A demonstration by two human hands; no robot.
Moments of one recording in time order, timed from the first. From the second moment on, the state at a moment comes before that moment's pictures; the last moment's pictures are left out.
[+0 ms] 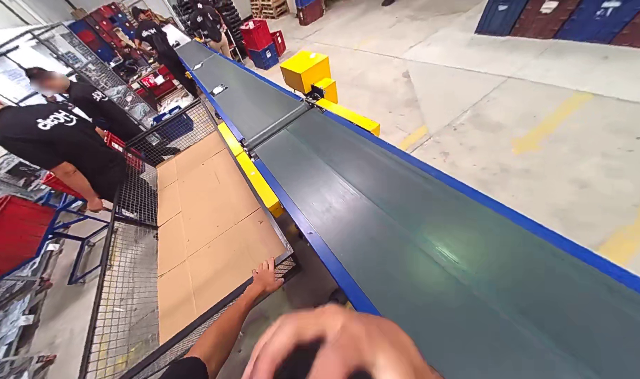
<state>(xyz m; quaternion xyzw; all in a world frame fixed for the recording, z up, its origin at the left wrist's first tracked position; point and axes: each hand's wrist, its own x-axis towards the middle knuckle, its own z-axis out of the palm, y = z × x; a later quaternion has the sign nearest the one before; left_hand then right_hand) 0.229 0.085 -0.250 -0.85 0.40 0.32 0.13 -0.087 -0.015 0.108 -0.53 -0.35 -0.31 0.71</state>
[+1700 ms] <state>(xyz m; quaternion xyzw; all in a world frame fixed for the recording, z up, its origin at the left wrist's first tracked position) 0.309 0.047 -0.297 -0.80 0.41 0.43 -0.08 -0.095 -0.113 -0.205 -0.44 0.69 -0.26 0.51</state>
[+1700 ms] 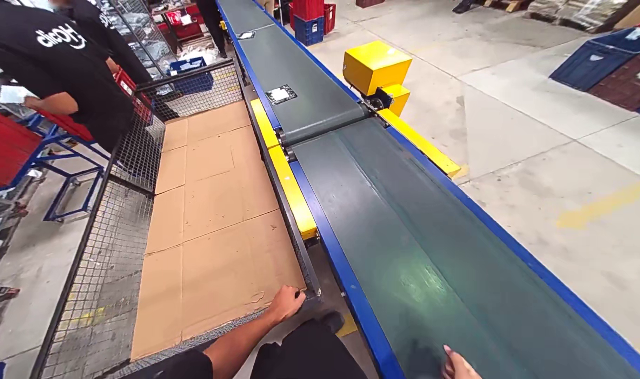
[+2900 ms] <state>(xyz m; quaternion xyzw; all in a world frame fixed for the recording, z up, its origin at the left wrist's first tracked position) 0.307 0.045 -0.299 -0.79 0.42 0.44 -0.07 -0.093 -0.120 -0.250 -0.49 0.67 -0.01 0.56</state>
